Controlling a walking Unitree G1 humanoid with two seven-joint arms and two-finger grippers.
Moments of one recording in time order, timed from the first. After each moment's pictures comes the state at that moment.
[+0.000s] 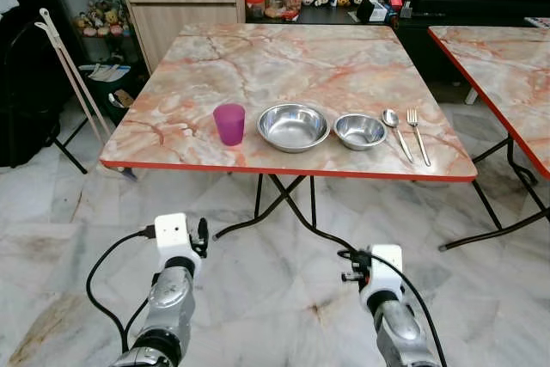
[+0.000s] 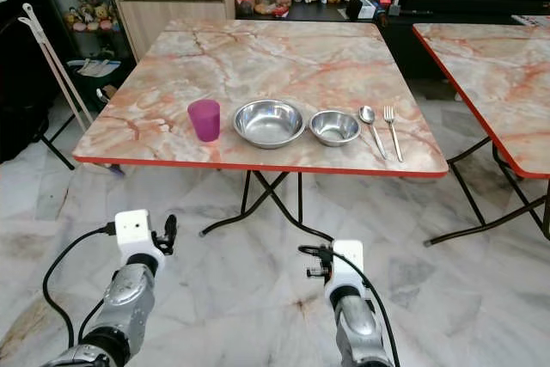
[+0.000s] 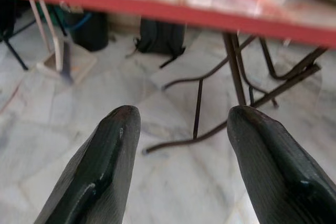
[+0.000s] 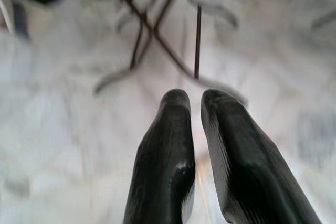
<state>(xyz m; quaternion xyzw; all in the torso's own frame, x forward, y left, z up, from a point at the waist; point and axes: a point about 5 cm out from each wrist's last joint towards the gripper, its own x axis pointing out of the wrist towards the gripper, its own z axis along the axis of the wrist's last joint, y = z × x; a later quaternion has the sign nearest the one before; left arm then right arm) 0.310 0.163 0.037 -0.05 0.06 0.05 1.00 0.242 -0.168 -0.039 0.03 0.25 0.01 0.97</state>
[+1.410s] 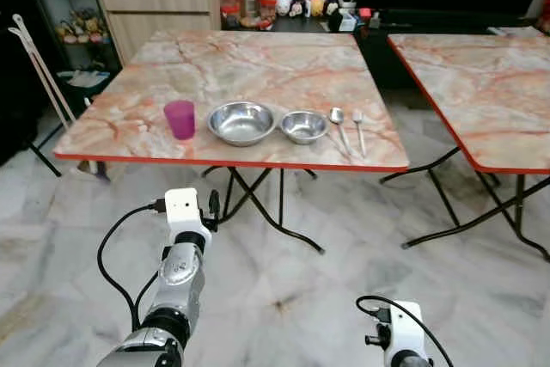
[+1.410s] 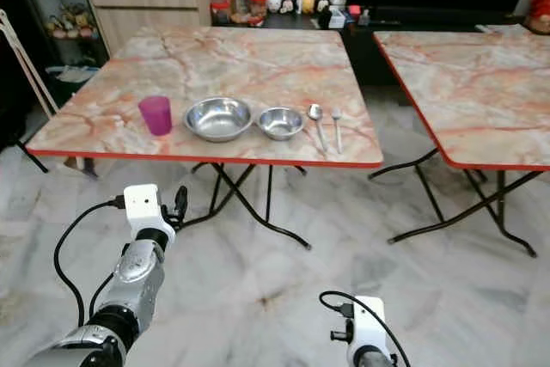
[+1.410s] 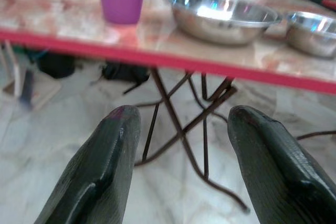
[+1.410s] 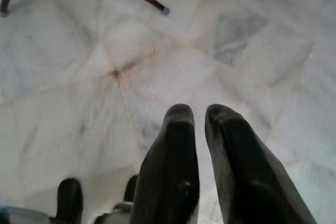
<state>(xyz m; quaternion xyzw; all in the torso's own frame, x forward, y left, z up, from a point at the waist) 0.327 0.160 0.062 -0.04 0.01 0.04 1.00 0.190 -0.190 -0.077 0.02 0.40 -0.04 0.92</state>
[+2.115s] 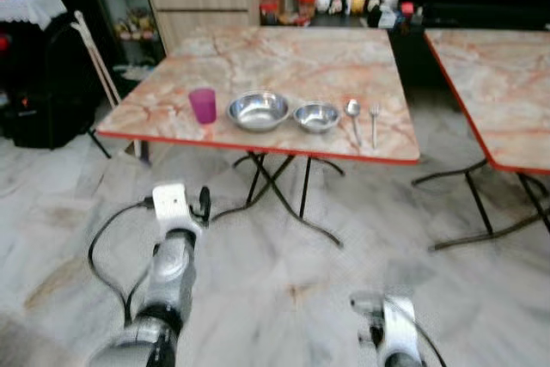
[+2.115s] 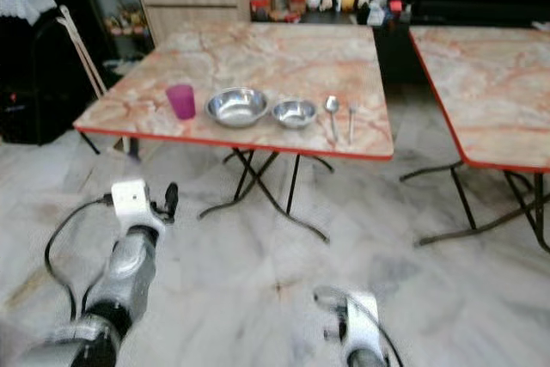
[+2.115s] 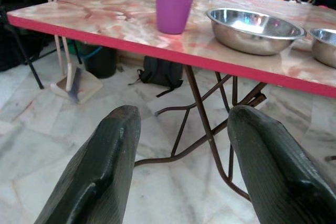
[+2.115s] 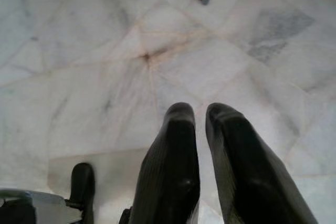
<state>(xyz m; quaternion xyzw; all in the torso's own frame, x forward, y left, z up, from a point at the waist) 0.332 0.167 0.068 -0.06 0.00 0.04 1.00 0.190 -0.184 -0.078 0.03 0.40 -0.04 0.91</state>
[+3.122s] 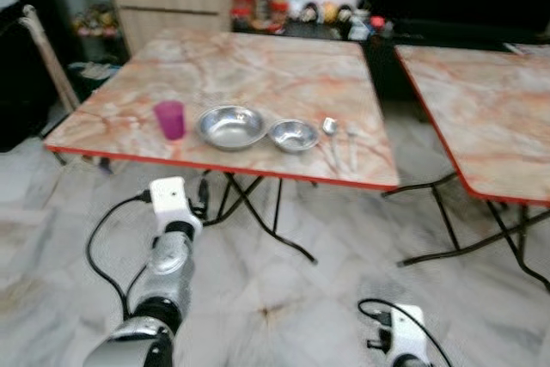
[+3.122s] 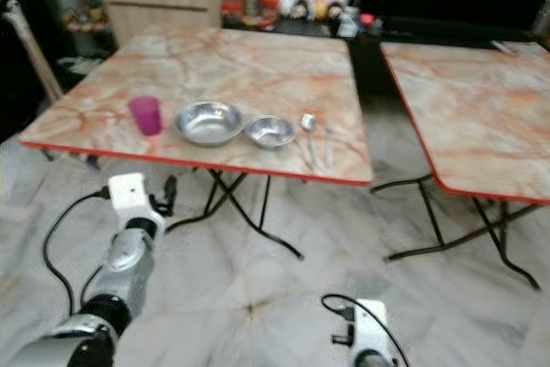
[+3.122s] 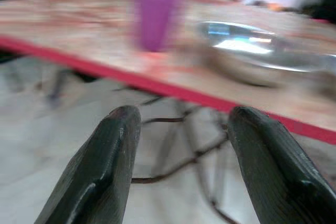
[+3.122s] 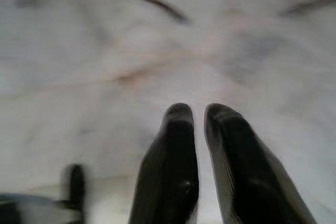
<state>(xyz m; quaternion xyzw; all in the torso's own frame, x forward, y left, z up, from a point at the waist) 0.332 0.197 0.074 -0.05 -0.01 0.08 1.00 0.197 -0.171 -0.076 0.04 0.40 -0.02 0.92</state>
